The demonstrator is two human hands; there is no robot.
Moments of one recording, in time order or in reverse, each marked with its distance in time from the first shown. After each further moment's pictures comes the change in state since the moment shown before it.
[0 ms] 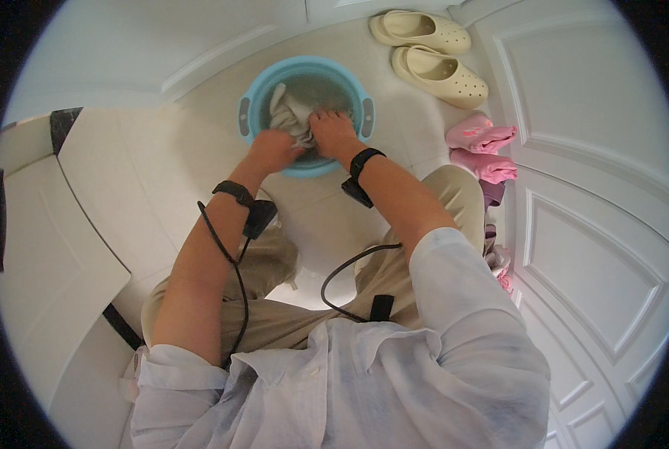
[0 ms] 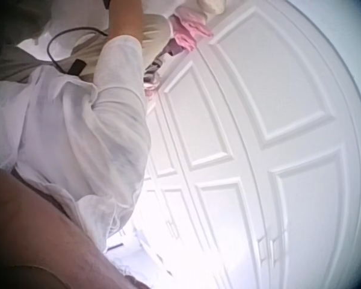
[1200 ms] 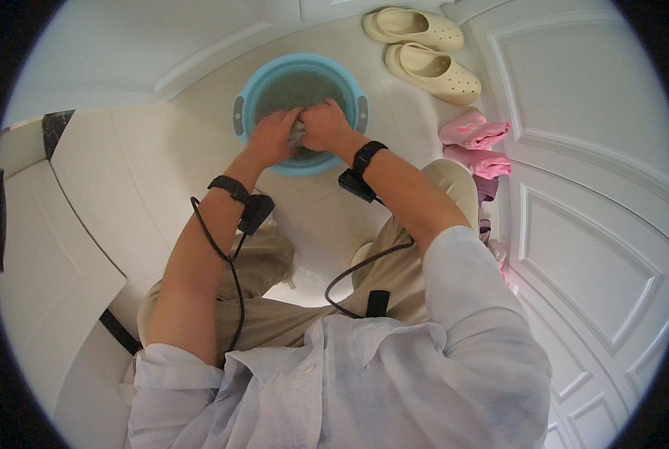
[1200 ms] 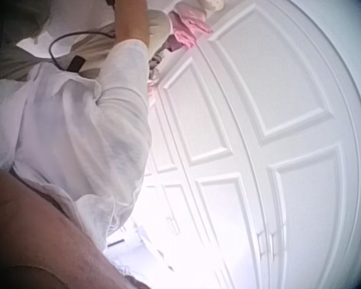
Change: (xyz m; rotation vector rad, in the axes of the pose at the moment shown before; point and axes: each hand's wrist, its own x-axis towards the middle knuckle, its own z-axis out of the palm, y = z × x) left_hand 0.010 -0.004 0.005 -0.170 0.474 0.167; right_hand 0.011 0.005 -0.018 0.110 0.067 -0.114
